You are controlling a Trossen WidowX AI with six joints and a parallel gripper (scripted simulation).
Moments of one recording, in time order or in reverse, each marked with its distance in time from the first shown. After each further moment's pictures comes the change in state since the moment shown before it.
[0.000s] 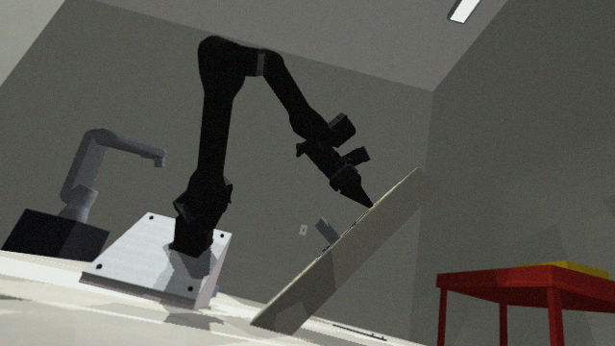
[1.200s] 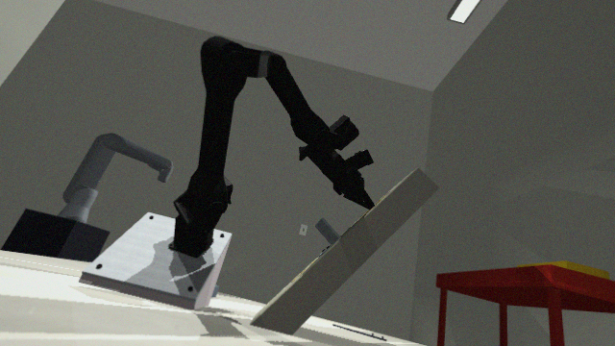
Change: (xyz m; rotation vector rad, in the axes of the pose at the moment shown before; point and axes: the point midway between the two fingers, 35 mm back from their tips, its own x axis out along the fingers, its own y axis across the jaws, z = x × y) arm 0.011 0.000 0.000 -0.001 -0.005 0.001
